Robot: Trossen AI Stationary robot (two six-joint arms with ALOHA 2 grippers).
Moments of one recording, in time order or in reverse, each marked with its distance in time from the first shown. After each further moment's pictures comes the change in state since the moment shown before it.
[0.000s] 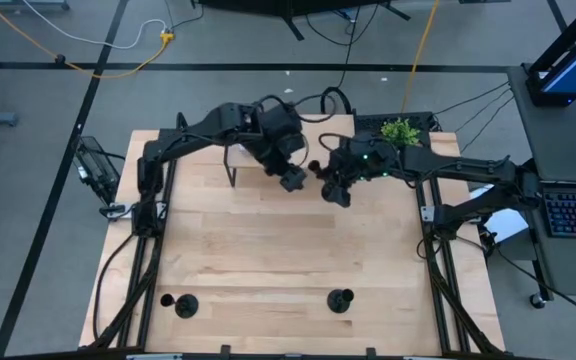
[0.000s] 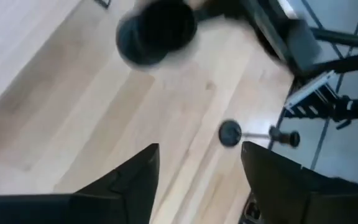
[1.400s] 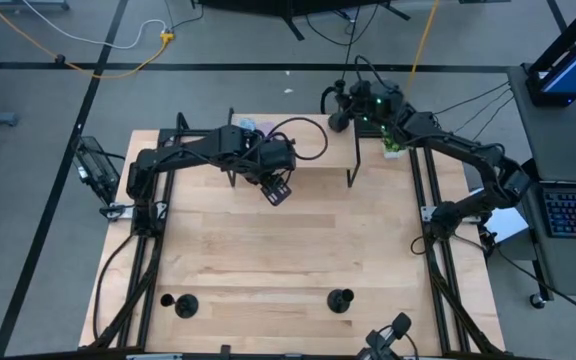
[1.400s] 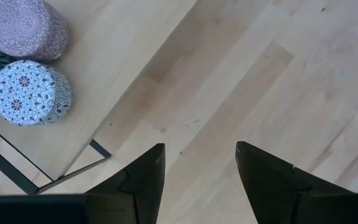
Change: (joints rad) left arm -0.128 -0.061 -0.163 -0.168 -0.544 -0.043; right arm -0.490 0.135 -0.001 0.412 0.164 0.072
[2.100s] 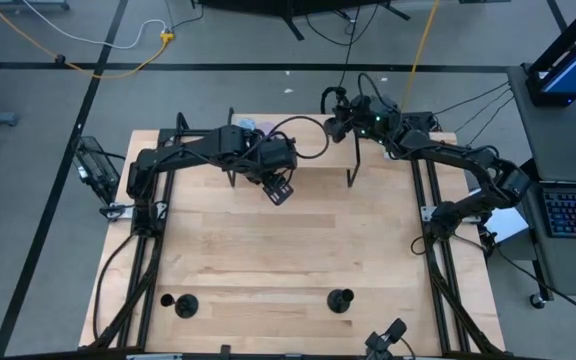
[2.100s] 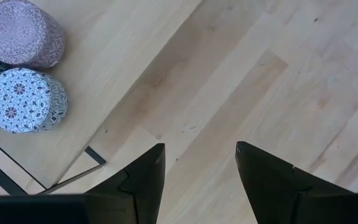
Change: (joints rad) left arm 0.000 0.000 0.000 0.029 0.000 -0.003; right arm 0.014 -0.003 -0.214 0.284 -0.003 0.075
